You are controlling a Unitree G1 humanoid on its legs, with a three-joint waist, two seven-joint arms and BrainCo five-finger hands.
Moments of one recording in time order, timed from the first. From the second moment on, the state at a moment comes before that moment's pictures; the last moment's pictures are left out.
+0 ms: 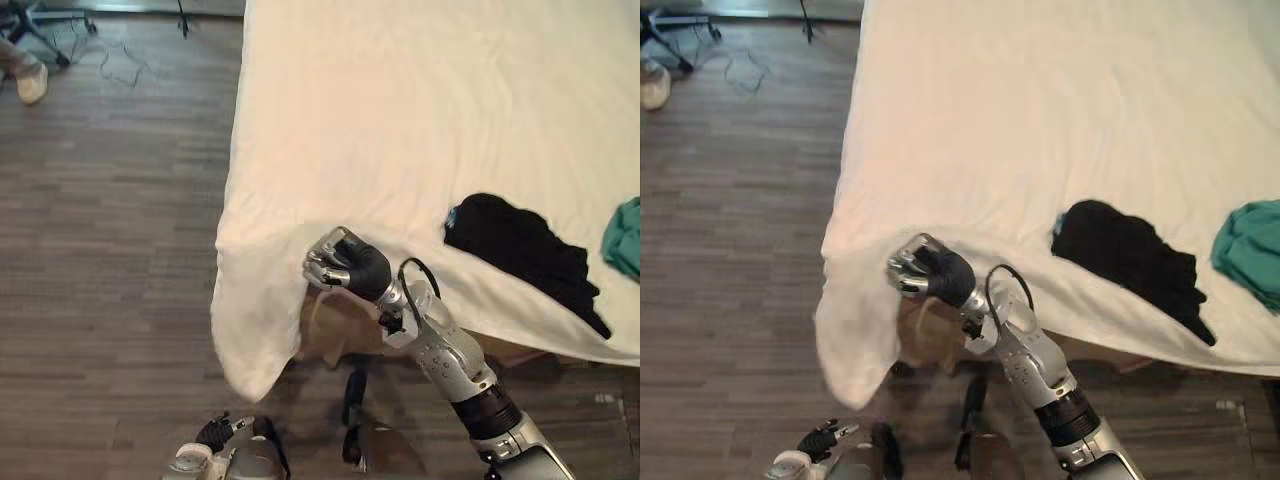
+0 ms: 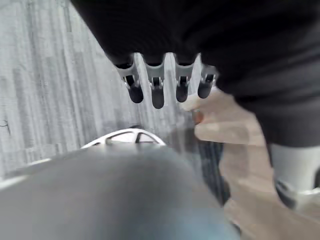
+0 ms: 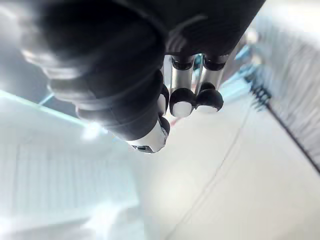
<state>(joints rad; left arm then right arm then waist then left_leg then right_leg) 0.04 0.23 -0.06 1.05 0.00 -0.01 -0.09 -0.35 -0.24 0.41 -0.21 0.92 0.08 0.70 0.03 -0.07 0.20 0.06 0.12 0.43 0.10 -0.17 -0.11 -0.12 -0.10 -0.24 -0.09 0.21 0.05</state>
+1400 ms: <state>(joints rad) 0.05 0.20 -0.29 0.94 -0.07 -0.05 -0.24 -0.55 -0.37 -0.04 0.65 0.99 0.05 0.70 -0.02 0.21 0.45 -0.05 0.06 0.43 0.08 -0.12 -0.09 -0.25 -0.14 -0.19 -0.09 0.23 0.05</state>
